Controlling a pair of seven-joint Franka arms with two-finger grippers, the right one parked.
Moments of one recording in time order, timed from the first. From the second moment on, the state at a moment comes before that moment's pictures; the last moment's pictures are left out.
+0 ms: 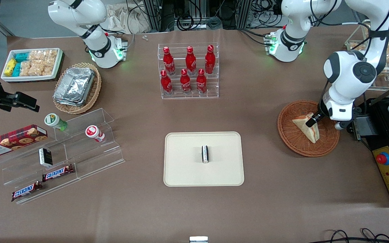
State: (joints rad) arm 0.12 0.00 -0.10 -2.50 0.01 2.58 -0.69
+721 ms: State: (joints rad) arm 0.12 0.02 -0.10 -2.58 0.01 2.69 -0.68
